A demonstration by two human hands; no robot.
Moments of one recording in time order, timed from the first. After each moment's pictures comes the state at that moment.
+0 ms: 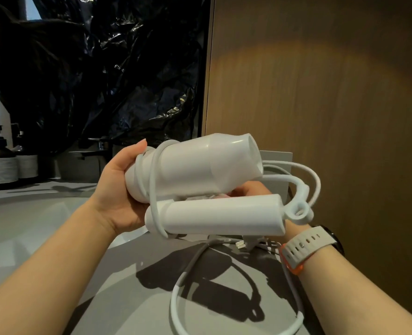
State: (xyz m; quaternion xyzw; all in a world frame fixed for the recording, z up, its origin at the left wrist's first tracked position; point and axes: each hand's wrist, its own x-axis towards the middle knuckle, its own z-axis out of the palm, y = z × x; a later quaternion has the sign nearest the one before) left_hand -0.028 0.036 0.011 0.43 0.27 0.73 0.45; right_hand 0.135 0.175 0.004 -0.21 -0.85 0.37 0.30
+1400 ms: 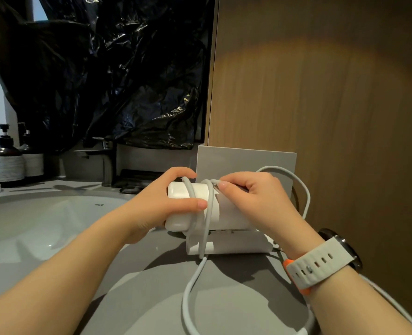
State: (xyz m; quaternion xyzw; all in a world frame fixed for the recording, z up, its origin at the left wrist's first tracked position) left_hand -0.021 0.050 -0.007 0.55 0.56 0.56 0.27; right_hand 0.142 0.138 0.010 -0.23 -0.86 0.19 0.41
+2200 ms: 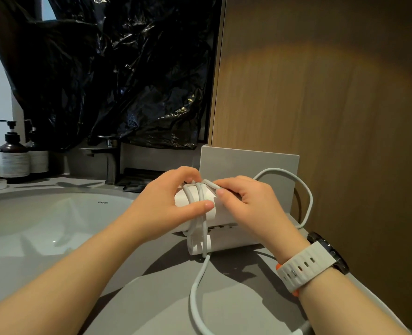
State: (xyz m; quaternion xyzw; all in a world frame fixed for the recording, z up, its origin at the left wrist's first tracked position) left_hand -0.021 0.046 -0.012 0.63 0.64 0.44 -0.06; right_hand 0.134 0.135 0.001 -0.19 -0.89 0.13 0.39
